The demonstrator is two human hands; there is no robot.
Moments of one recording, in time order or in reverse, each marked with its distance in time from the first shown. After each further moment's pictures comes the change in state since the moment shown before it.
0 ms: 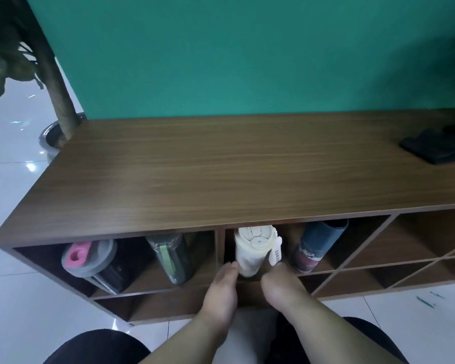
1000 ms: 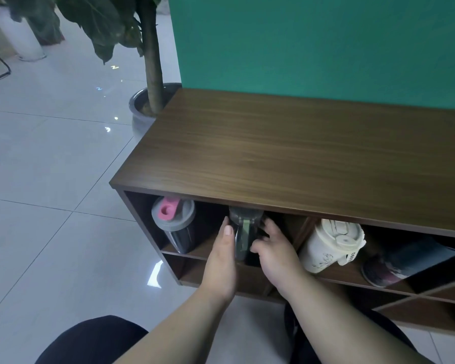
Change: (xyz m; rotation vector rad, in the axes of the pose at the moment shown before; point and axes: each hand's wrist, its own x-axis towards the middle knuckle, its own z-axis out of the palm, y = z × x) left_hand -0.024 0.029 -0.117 -0.033 0.224 0.376; right_hand -0.027 -0.109 0.084 0.437 -0.182 -0.409
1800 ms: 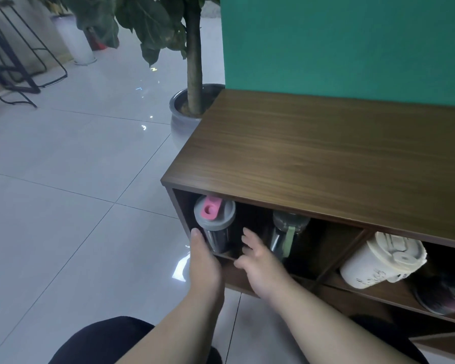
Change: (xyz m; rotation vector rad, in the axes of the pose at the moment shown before) left_hand -0.005 0.027 -0.069 -0.269 0.494 -0.187; right_hand -0.013 -0.023 0.085 0.017 -0.326 0.072
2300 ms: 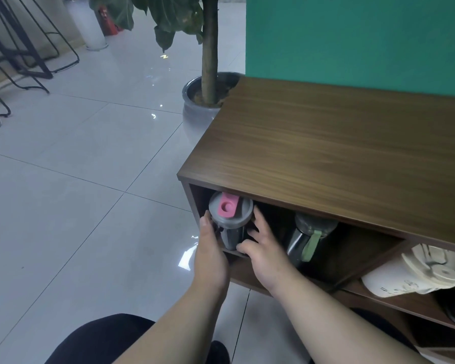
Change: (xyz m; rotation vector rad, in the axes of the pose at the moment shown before) left_hand 0.033 0.001 -0.016 0.062 -0.103 0.155; right_hand 0.023 -0.018 0.019 0.083 0.001 -0.184
